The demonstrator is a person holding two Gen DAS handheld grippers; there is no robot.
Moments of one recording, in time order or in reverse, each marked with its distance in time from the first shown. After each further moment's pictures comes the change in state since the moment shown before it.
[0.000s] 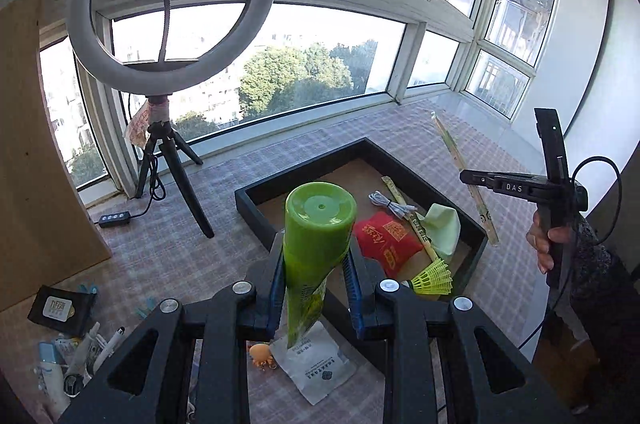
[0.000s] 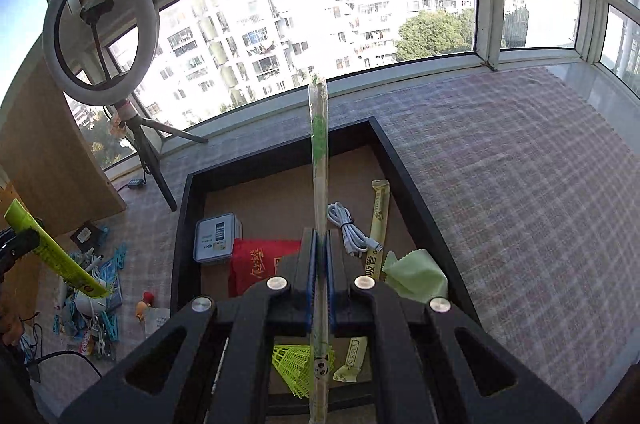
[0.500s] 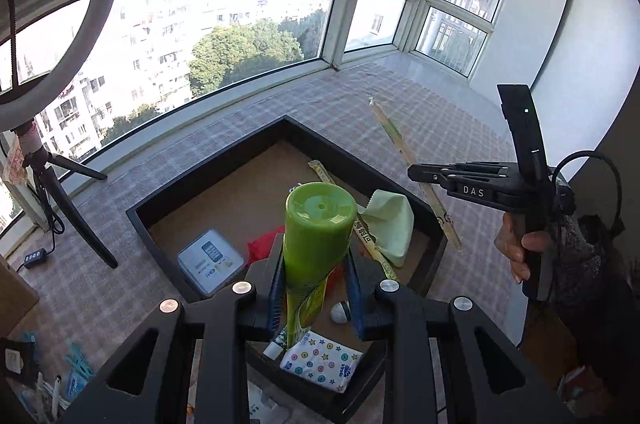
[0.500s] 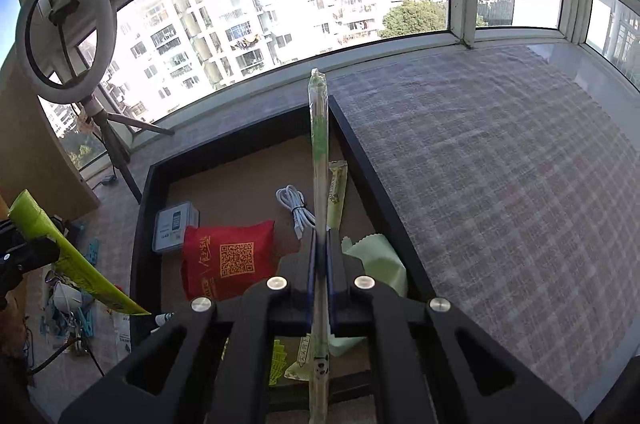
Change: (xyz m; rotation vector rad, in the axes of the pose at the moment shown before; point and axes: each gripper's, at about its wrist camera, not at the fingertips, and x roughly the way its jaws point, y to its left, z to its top) left arm 0.084 -0.077 0.027 0.112 0.096 -0.114; right arm 0.018 -0.035 -0.011 0.015 0.038 -0.019
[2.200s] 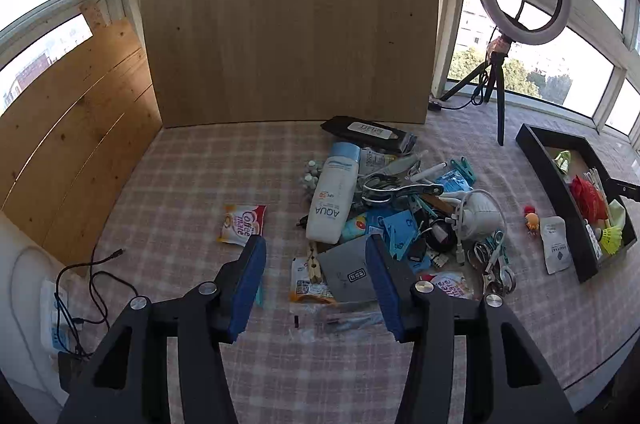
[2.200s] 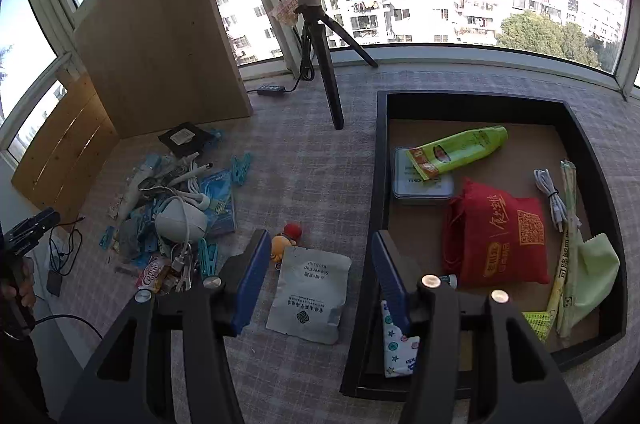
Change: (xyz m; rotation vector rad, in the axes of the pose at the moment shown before) left arm -0.294 0.195 -0.316 -0.623 -0.041 0.788; right arm 0.009 0.244 -0.067 -0.327 0.151 0.321
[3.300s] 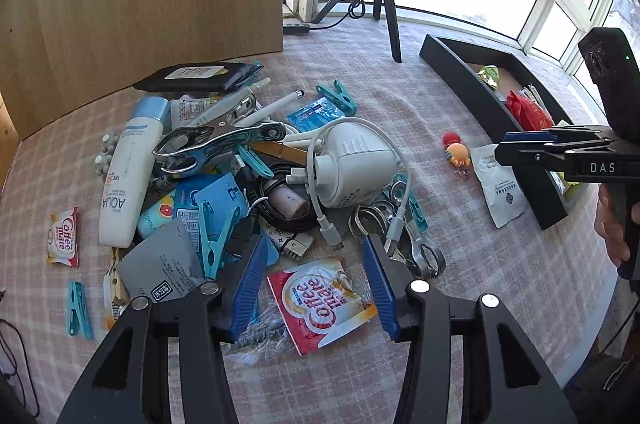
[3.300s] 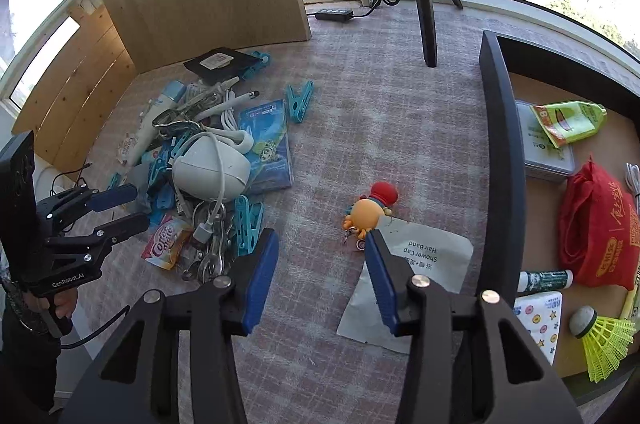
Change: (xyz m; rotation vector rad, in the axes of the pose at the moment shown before) left arm 0.100 -0.127 -0.020 0.242 0.172 -0.311; right arm 0.083 0.059 -0.008 -0.091 0.180 0.062
